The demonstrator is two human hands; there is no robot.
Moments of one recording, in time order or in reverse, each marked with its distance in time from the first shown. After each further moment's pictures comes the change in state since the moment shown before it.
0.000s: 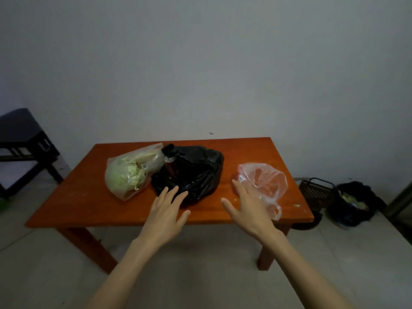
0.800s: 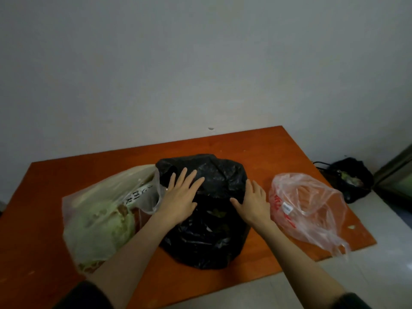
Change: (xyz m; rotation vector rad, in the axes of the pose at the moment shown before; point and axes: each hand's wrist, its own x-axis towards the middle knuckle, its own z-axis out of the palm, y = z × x) left_hand 0.334 -0.168 0.045 0.185 -0.240 0.341; right_hand 0.296 0.024 0.164 -0.152 -0.081 0.538
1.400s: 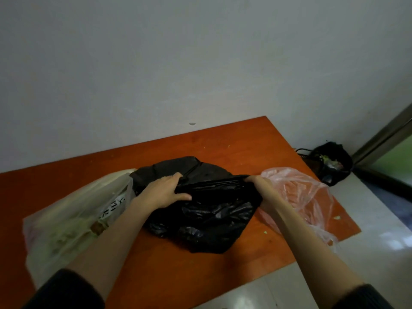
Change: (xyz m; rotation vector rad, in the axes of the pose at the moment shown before) left_hand 0.069 -0.022 -0.016 -0.189 -0.307 -0.010; right_hand 0.048 0.026 -0.048 1.102 -0.073 0.465
